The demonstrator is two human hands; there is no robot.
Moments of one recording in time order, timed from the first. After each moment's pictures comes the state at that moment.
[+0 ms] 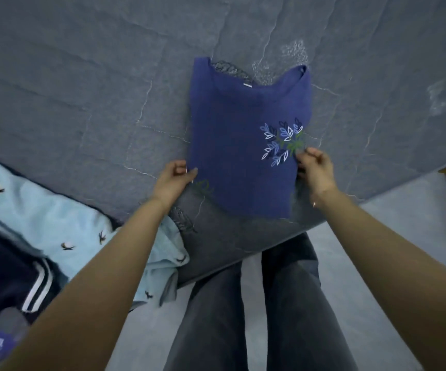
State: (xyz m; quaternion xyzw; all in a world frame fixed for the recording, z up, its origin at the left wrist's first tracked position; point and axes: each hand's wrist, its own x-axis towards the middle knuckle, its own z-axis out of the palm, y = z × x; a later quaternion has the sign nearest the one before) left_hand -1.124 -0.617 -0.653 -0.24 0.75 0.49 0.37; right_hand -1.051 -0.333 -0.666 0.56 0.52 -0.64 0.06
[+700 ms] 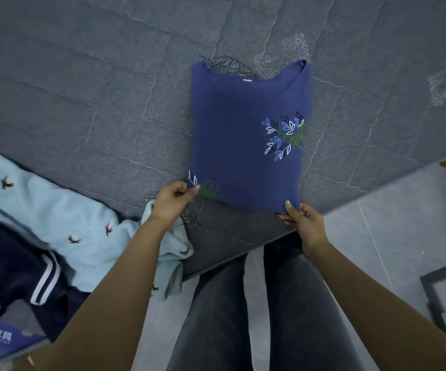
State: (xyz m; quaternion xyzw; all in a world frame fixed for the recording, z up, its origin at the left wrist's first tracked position) left_hand -1.076 -0.648 -0.648 -0.19 0.78 0.45 0.39; right_hand -0.930 -0.385 -0.663 0.56 0.52 -0.63 0.13
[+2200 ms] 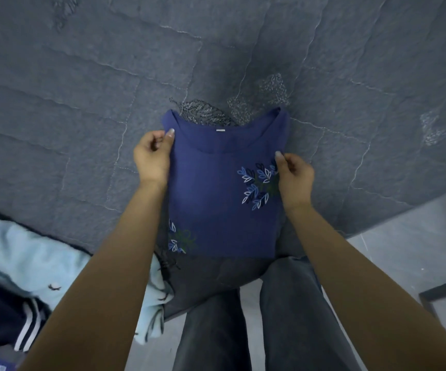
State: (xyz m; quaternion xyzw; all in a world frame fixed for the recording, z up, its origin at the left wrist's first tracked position) left_hand -1.242 -0.533 -0.666 -0.26 0.78 0.55 0.15; right_hand -1.114 -0.313 -0.669 0.47 0.67 -0.57 0.03
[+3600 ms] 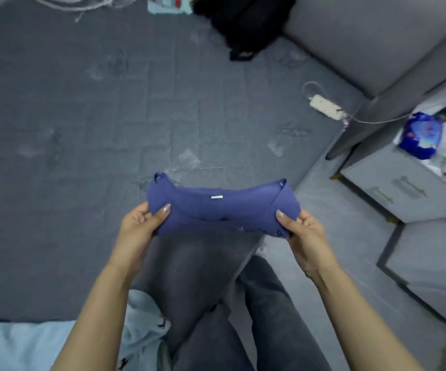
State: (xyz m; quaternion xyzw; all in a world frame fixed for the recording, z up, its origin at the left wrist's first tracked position) left_hand -1.122 -0.541 -0.423 0.00 0.60 0.70 0.38; right_hand -0.918 -0.324 -0.401 0.43 0.38 -0.80 -0.18
